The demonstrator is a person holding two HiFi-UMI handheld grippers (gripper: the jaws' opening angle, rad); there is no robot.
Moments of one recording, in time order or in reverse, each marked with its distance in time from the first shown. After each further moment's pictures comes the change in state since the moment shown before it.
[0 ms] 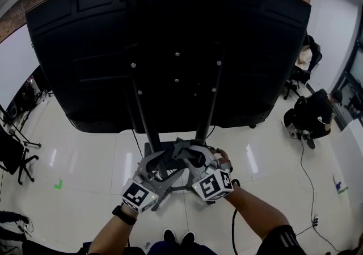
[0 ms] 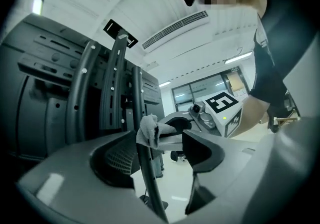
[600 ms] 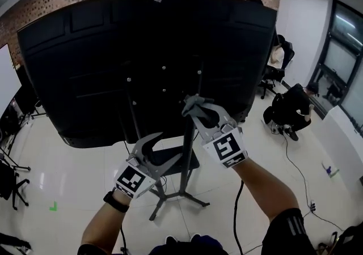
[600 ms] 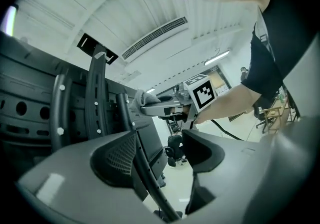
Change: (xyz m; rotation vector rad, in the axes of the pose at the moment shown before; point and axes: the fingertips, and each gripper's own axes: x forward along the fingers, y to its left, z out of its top) left arm 0.009 0.005 0.111 0.209 -0.092 -0.155; right arm -0.050 -0.159 0.108 0.056 -0.050 -0.299
